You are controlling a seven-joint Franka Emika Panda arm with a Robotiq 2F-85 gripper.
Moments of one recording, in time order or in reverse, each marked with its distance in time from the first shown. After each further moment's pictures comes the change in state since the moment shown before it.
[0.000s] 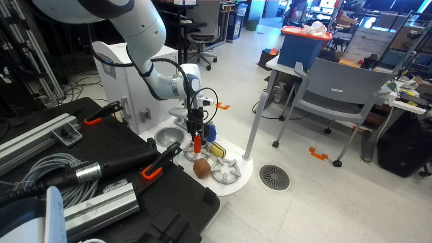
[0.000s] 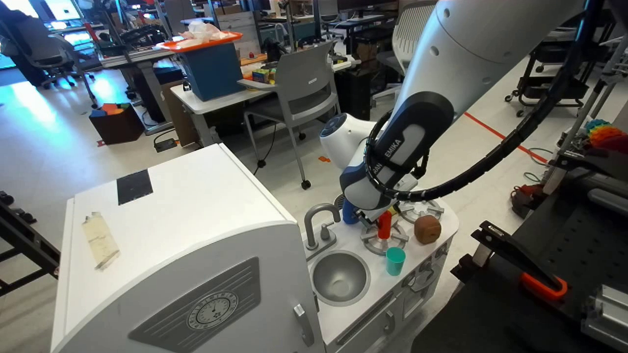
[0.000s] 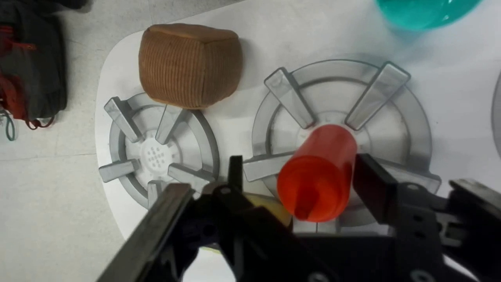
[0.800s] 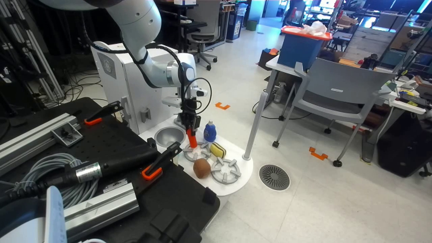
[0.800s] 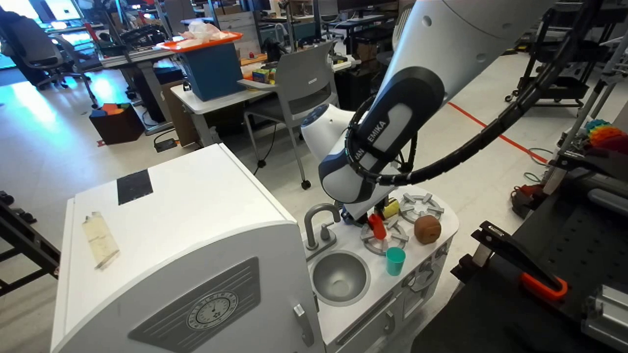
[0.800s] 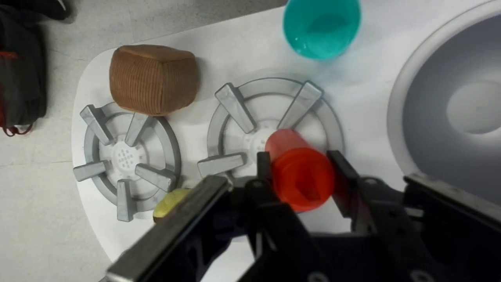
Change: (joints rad) arm 0.016 -0.071 0.068 -0.020 0.005 -0.073 -0.012
